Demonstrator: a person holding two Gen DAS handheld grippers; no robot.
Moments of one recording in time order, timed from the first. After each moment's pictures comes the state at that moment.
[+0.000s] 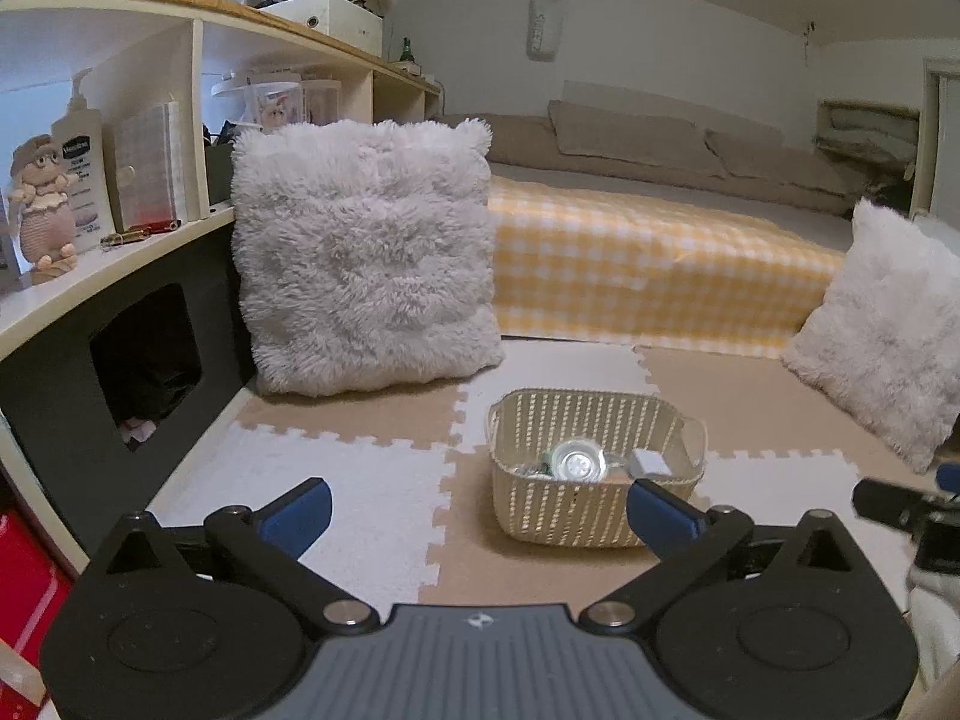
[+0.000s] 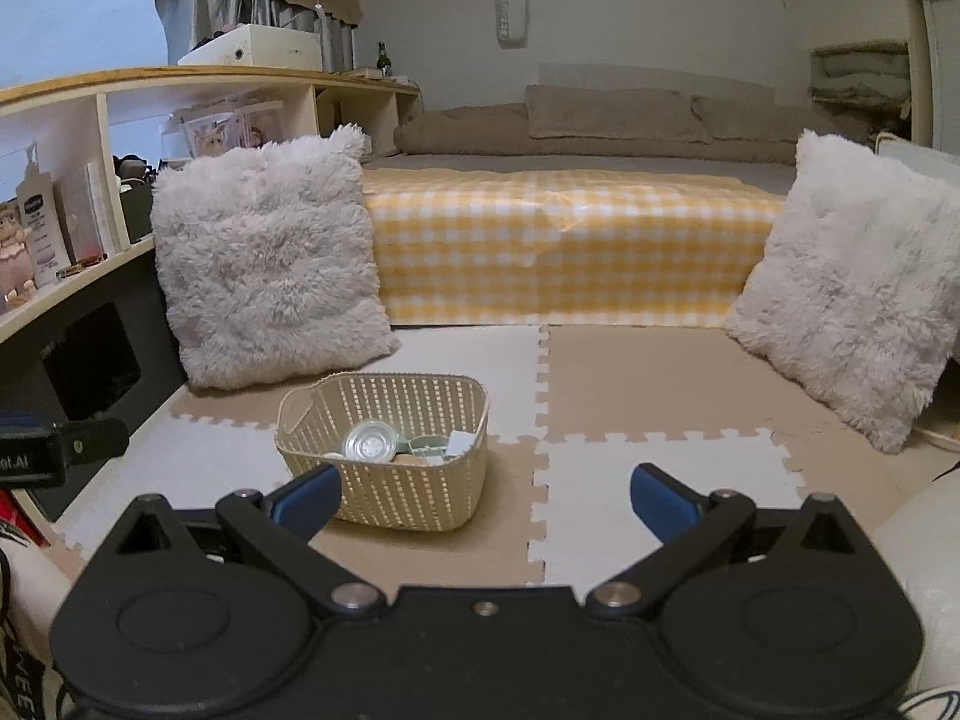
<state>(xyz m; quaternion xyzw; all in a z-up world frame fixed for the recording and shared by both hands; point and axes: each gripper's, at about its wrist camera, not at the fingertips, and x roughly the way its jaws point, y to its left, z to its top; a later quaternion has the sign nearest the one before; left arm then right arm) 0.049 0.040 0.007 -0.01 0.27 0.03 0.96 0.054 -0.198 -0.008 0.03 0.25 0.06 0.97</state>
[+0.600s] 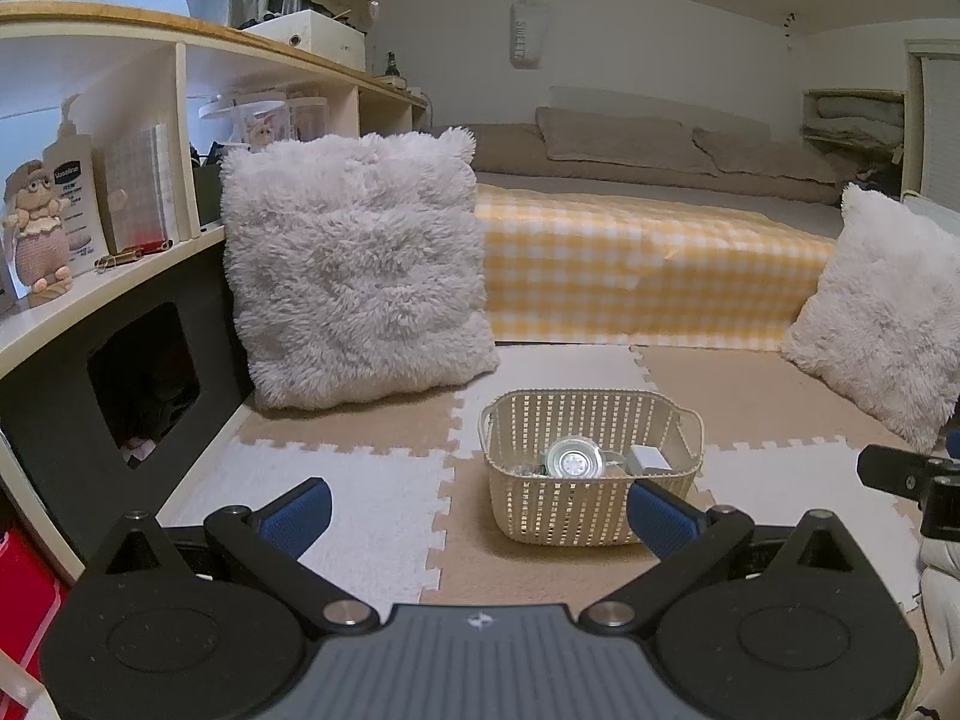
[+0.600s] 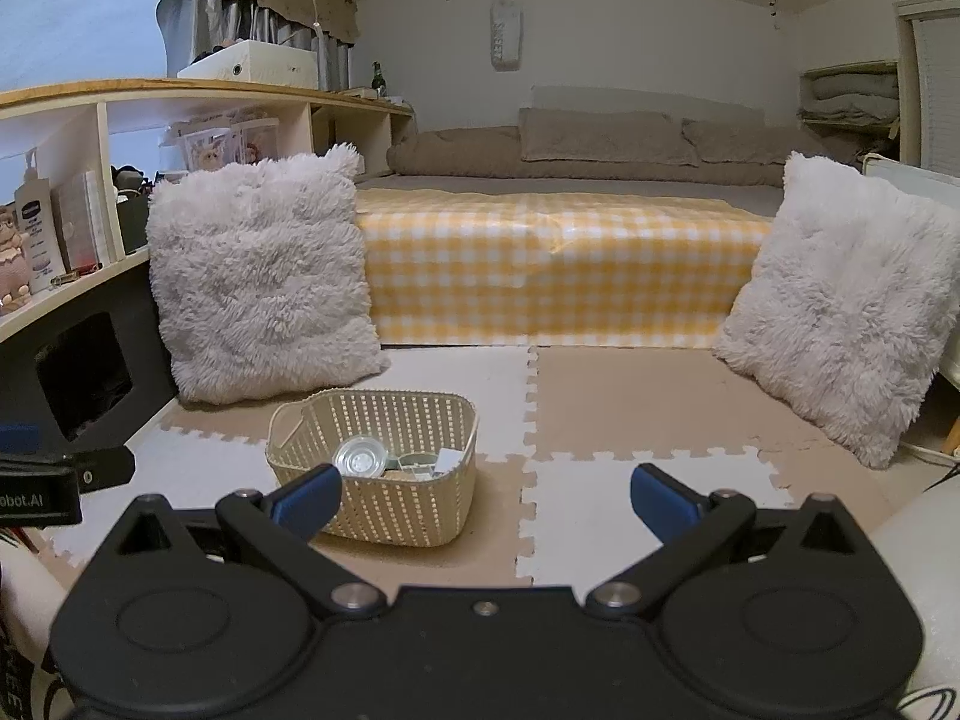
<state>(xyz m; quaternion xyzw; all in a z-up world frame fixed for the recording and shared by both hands) 0.045 0.031 0.001 0.01 0.26 0.03 0.97 0.048 -0.196 -0.007 0.02 0.23 0.05 0.97</state>
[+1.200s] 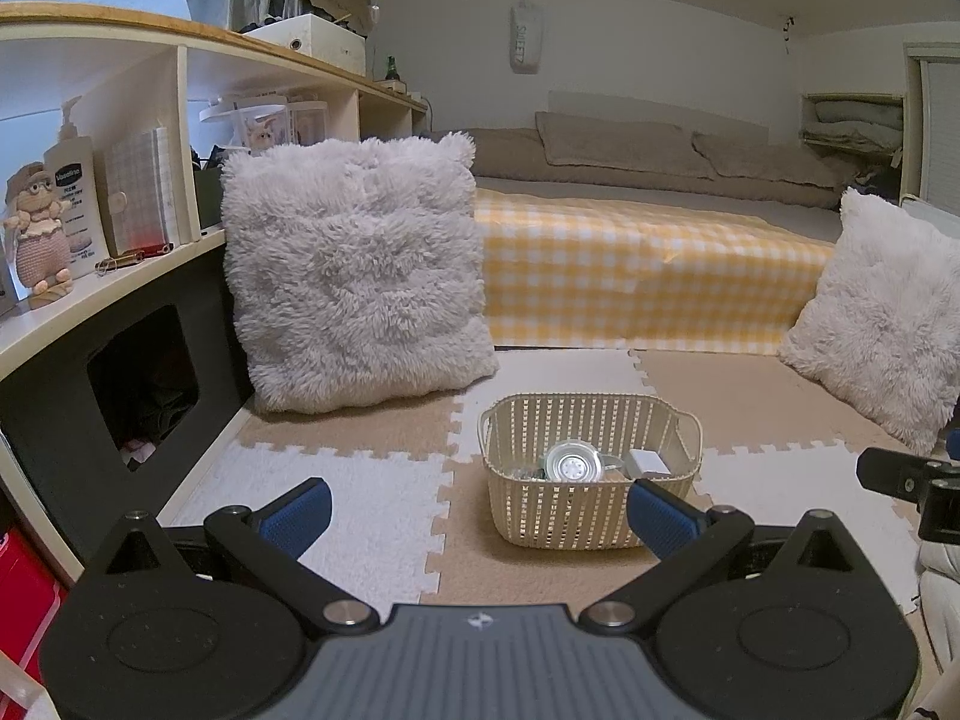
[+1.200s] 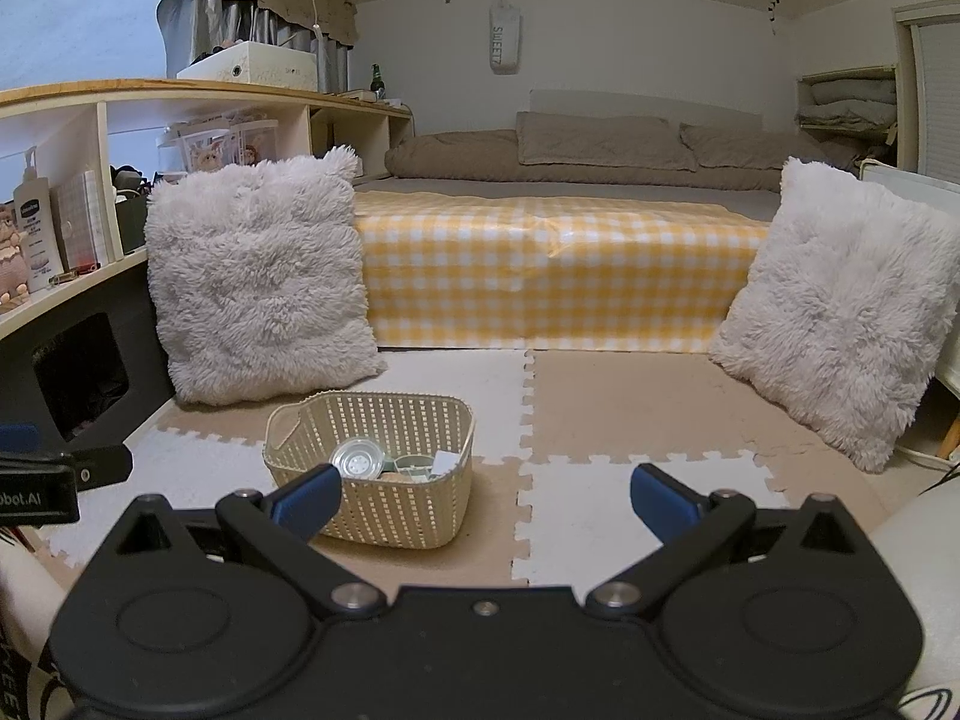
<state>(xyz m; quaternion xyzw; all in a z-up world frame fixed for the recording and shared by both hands) 0.046 0.030 0.002 0.01 0.26 0.03 0.97 0.047 -0.196 -0.007 0.02 0.23 0.05 0.97</state>
